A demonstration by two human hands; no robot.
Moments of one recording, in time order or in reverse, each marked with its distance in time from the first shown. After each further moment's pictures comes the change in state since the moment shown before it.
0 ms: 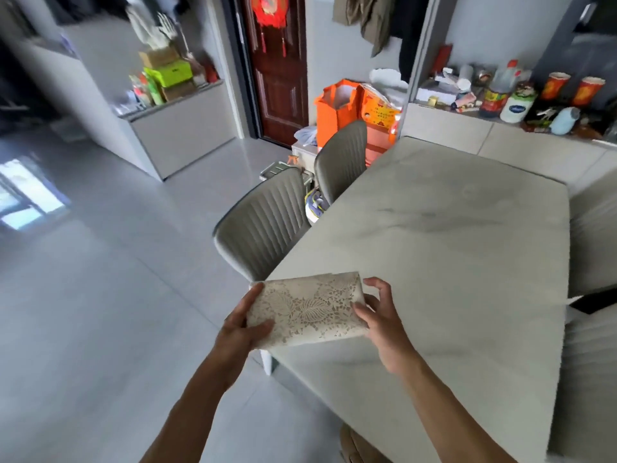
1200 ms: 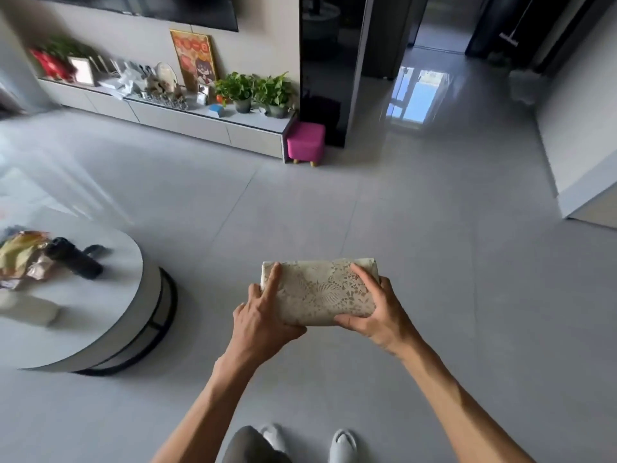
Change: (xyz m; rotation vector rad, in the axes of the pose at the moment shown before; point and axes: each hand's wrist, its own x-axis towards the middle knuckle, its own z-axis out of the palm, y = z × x) left_hand -0.369 -0.047 -0.870 0.578 1.292 -0.364; right_hand -0.086 0.142 1.093 -0.865 -1.334 -0.355
